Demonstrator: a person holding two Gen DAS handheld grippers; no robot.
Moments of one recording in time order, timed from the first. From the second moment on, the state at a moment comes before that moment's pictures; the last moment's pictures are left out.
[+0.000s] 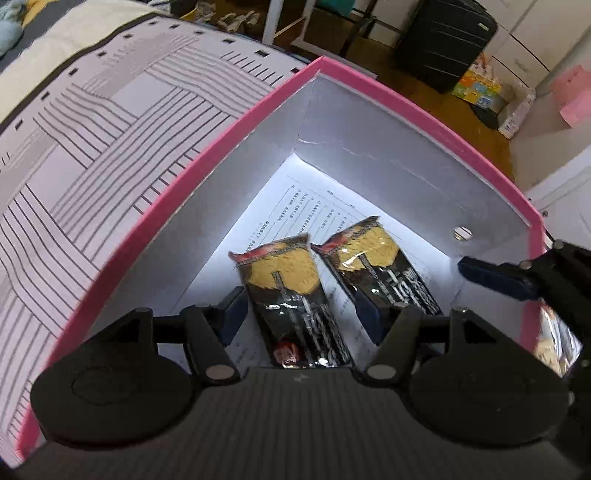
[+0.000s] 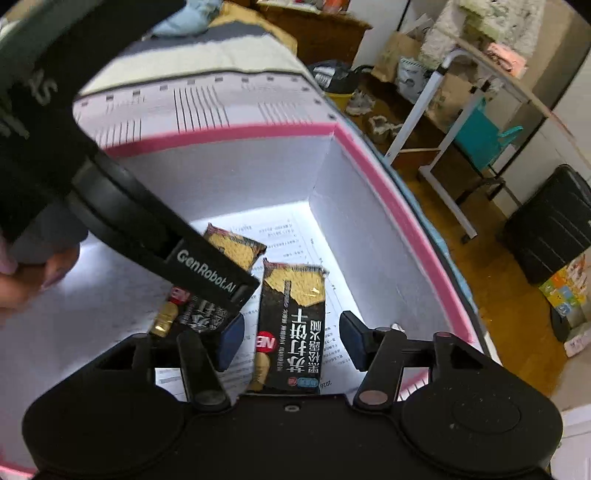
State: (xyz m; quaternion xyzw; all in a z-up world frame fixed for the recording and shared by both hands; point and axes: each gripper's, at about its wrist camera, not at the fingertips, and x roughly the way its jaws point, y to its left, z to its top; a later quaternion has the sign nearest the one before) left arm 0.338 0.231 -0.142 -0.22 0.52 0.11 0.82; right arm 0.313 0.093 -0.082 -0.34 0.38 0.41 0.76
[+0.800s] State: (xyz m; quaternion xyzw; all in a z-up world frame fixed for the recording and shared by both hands) left arm 0.217 0.157 -0.009 -0.10 0.42 -0.03 0.90; right arm 0.226 -0.026 0.021 -0.21 0.36 0.34 0.84
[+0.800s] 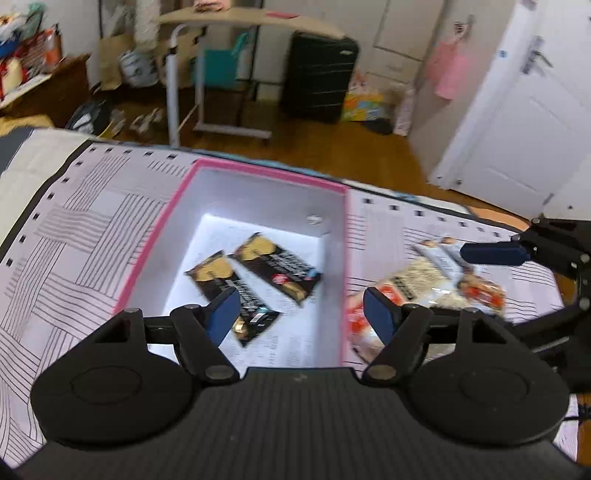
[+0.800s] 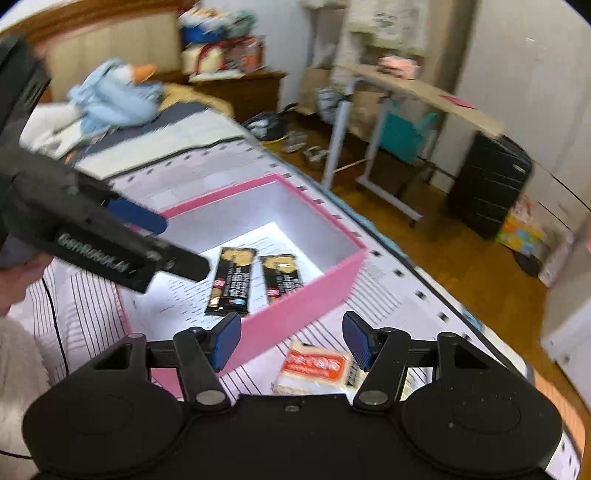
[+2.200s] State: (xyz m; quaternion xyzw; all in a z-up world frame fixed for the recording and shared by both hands) left arm 0.276 0.046 -0.146 -0.26 0.50 0.03 0.83; right arm 0.280 -0.116 -0.114 -0.25 0.45 0.39 0.76
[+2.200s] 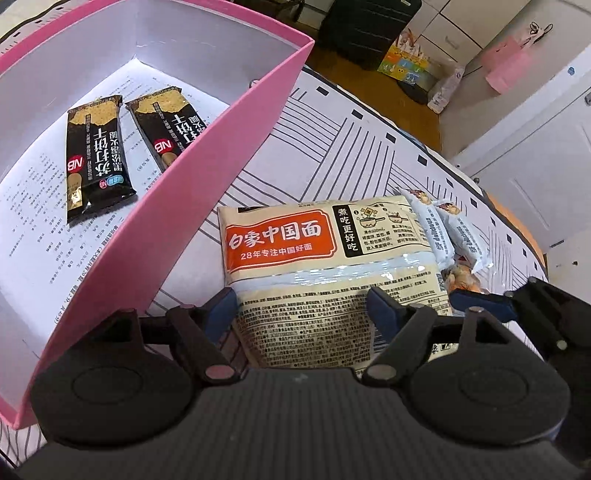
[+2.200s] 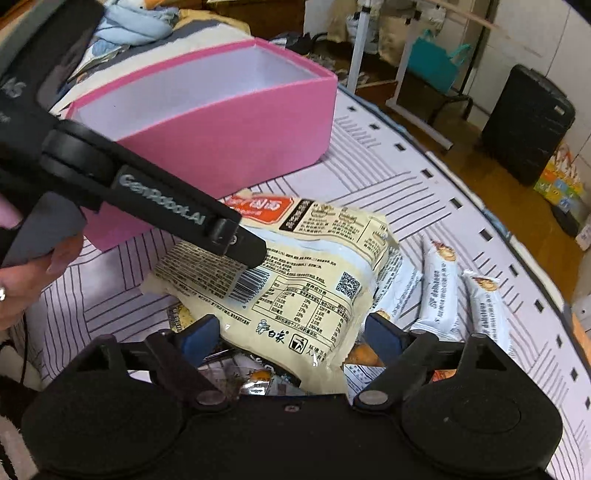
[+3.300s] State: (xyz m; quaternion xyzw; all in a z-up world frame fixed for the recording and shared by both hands) left arm 0.271 0.051 -0.158 -0.28 0.48 -0.02 0.83; right arm 0.245 -0.115 -0.125 -0.18 0.40 0.36 0.82
